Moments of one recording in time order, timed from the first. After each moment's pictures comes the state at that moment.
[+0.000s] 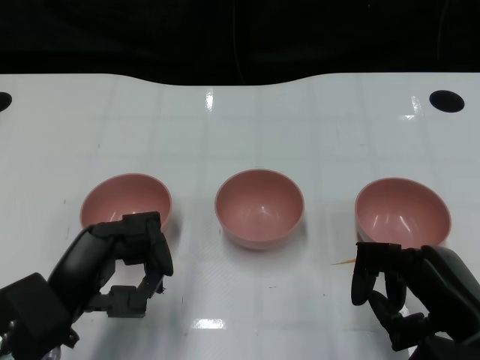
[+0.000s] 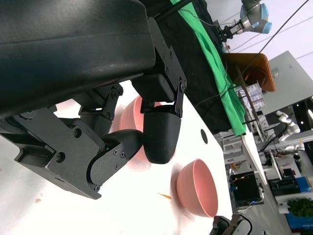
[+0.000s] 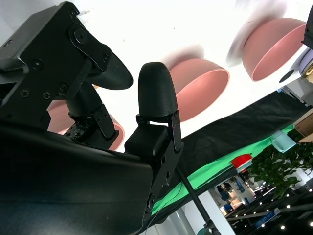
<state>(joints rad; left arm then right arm) -0.08 0.19 0.00 0.40 -0.10 -0.57 -0.45 0.05 -0.28 0.16 0.06 -0.47 -0.40 -0.05</state>
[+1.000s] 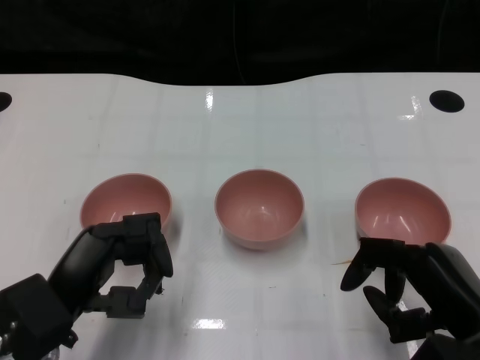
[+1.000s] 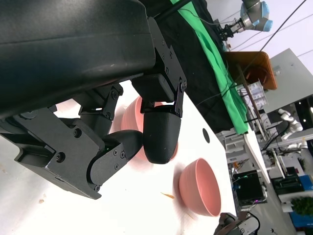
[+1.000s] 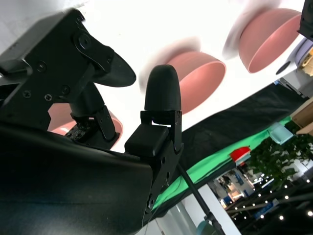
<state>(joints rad) -0.08 0.20 0.00 0.40 -0.09 -0.57 -0.45 0.05 -0.28 0.15 0.06 -0.46 -0.42 -0.08</state>
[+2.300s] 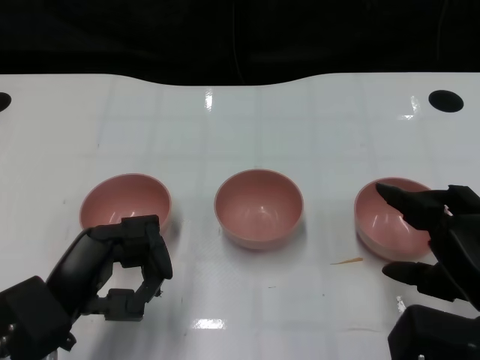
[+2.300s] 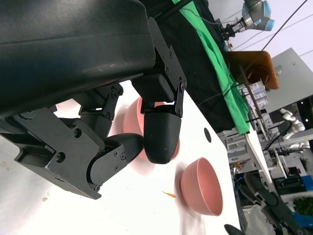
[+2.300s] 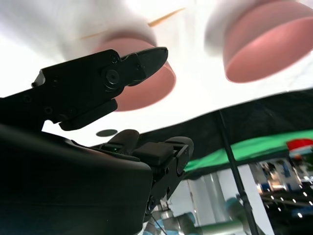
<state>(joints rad) -0.07 0.20 0.00 0.38 -0.09 -0.57 -0.45 0.03 -0.32 0.11 -0.11 -0.76 -0.08 -0.08</state>
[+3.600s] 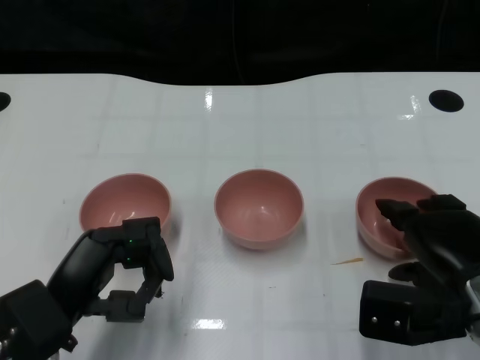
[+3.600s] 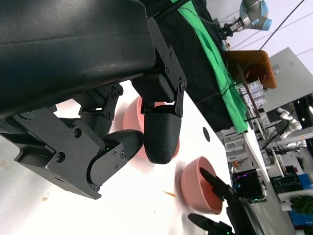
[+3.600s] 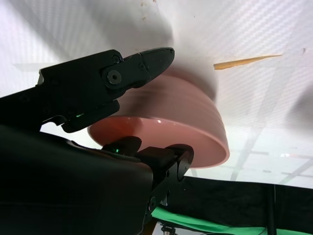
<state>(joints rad) -0.08 0.20 0.00 0.43 -0.09 -0.62 -0.45 -0.28 -0.35 0.37 0.39 -0.93 0.09 -0.14</state>
